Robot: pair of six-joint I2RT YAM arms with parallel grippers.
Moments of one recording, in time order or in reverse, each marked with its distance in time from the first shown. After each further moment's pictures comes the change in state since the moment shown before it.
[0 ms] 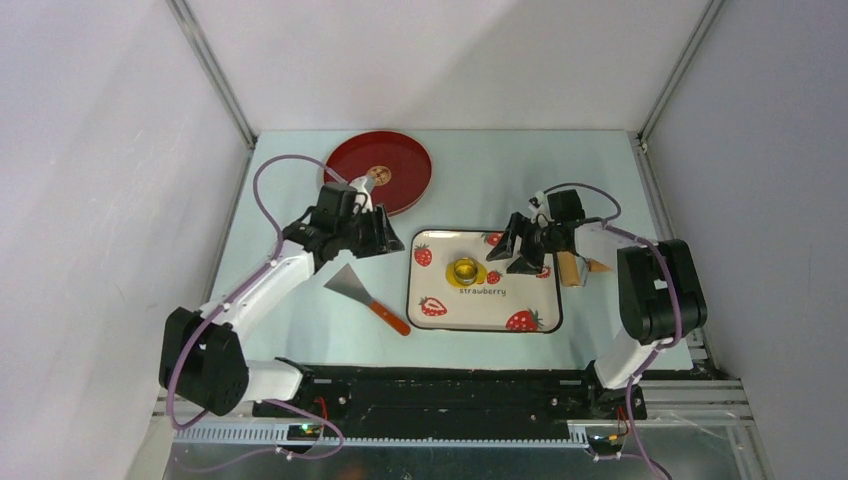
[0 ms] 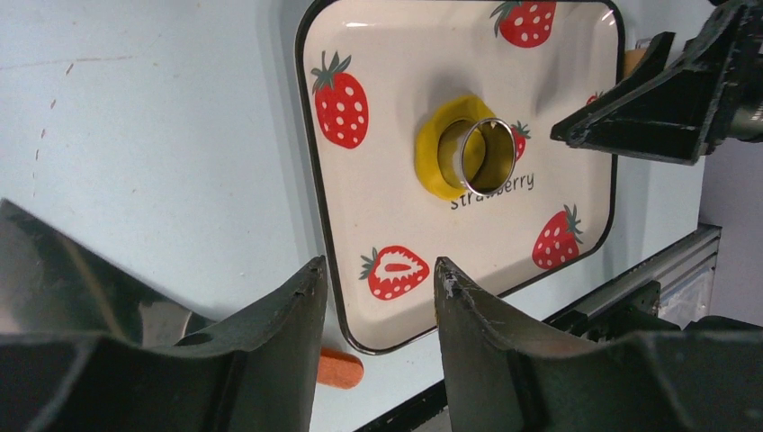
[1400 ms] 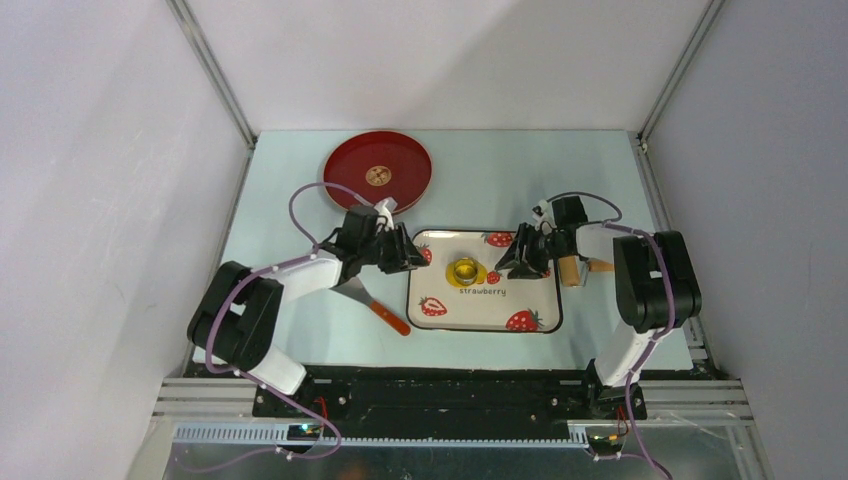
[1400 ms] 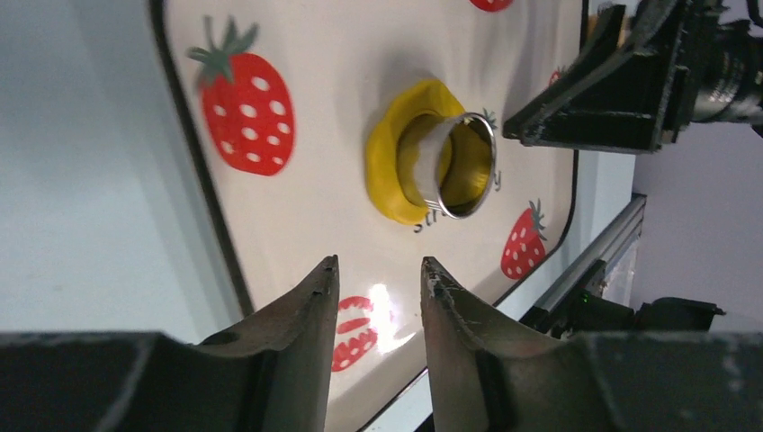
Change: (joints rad) left arm -0.062 0.241 -0.210 0.527 0.163 -0.170; right arm -0.045 0.089 -0.015 0.004 -0.035 -0.053
